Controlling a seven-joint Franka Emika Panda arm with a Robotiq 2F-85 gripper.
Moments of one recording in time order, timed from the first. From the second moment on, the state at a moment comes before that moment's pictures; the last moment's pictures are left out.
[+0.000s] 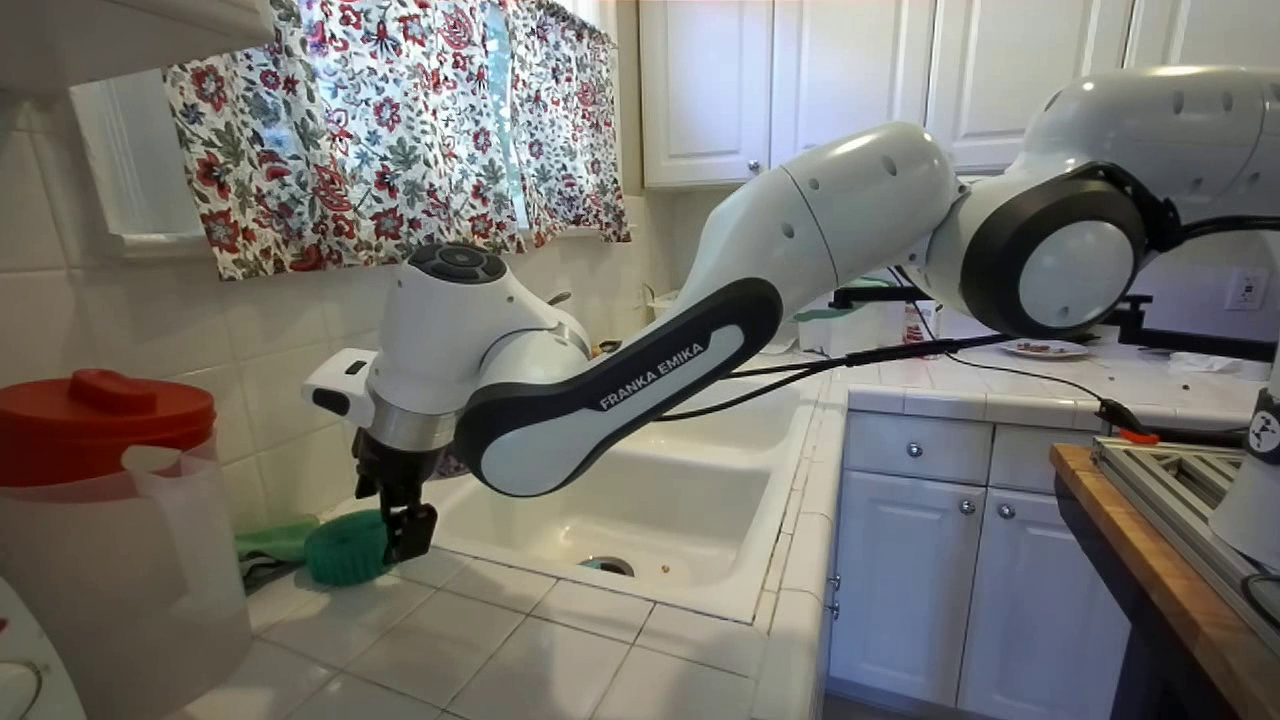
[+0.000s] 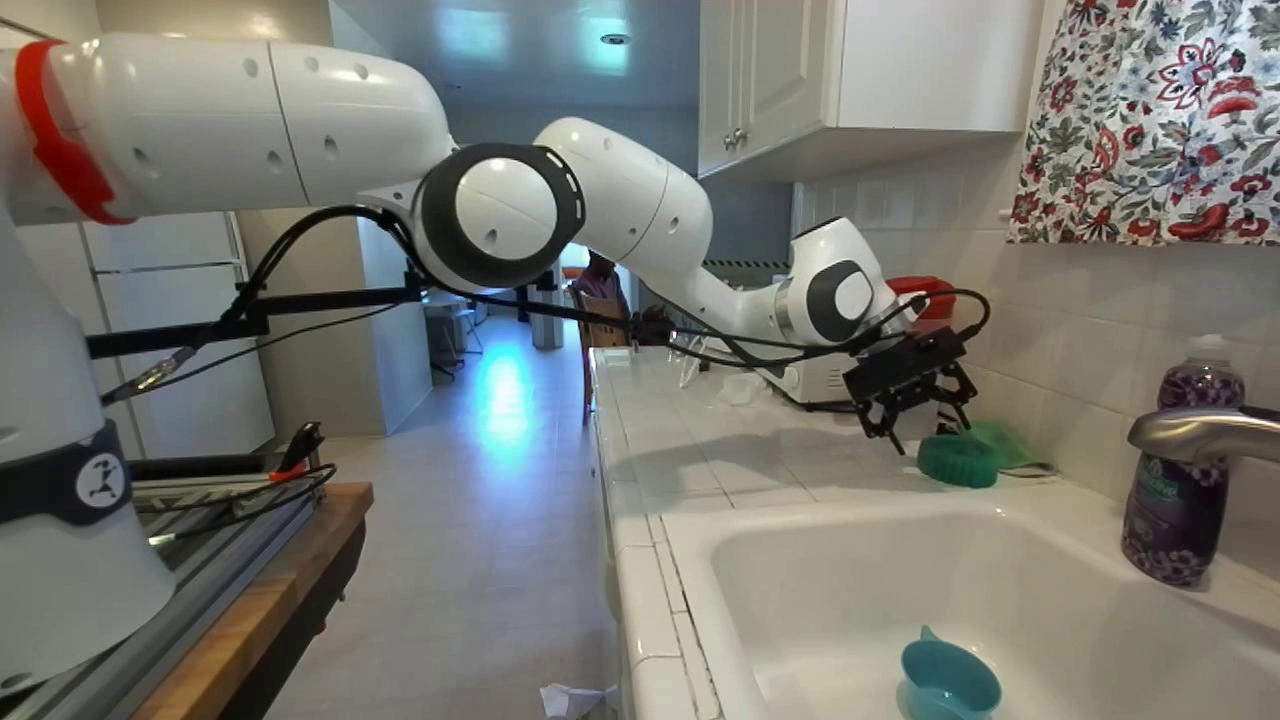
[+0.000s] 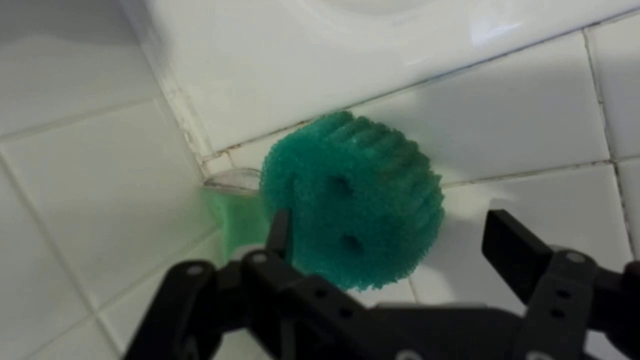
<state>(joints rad) 0.32 1.48 -0.14 -0.54 -0.29 2.52 -0.61</state>
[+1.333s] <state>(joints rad) 0.28 1.48 0.00 -0.54 -0.28 2.49 -0.67</state>
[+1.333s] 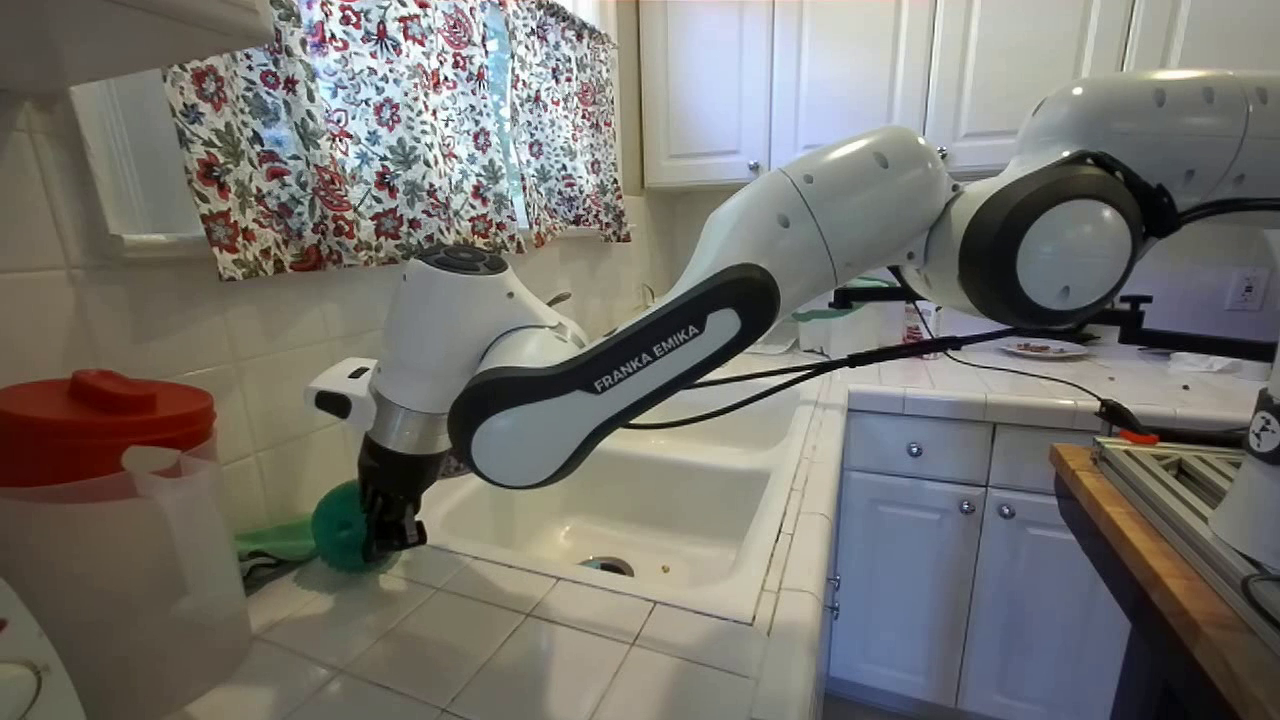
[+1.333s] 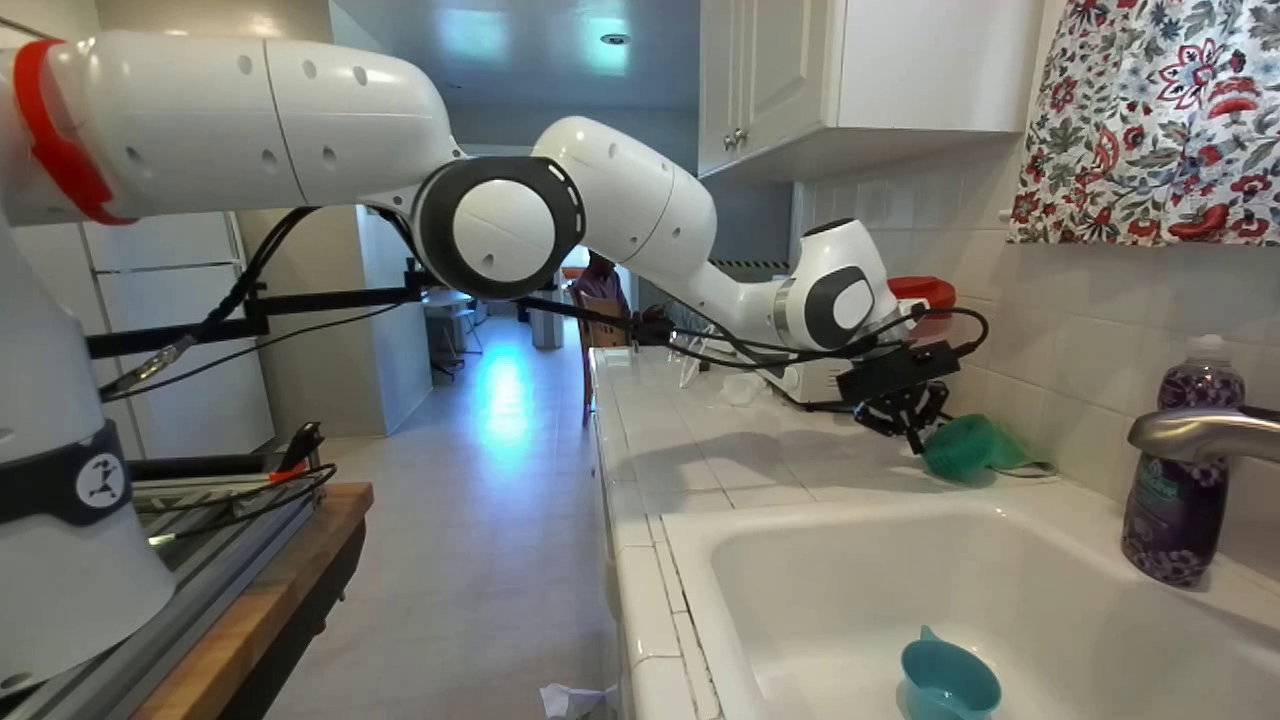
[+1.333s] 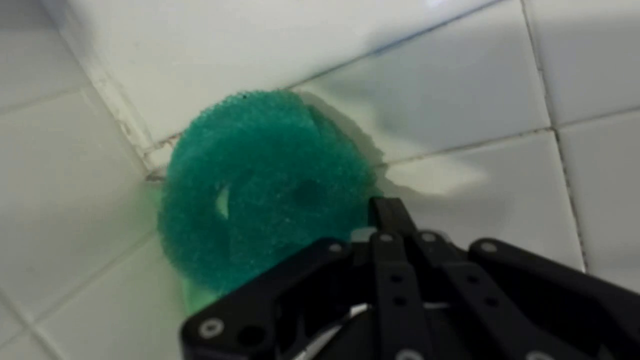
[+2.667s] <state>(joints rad) 0.29 1.47 -0.01 -0.54 -0.34 2.44 -0.72</state>
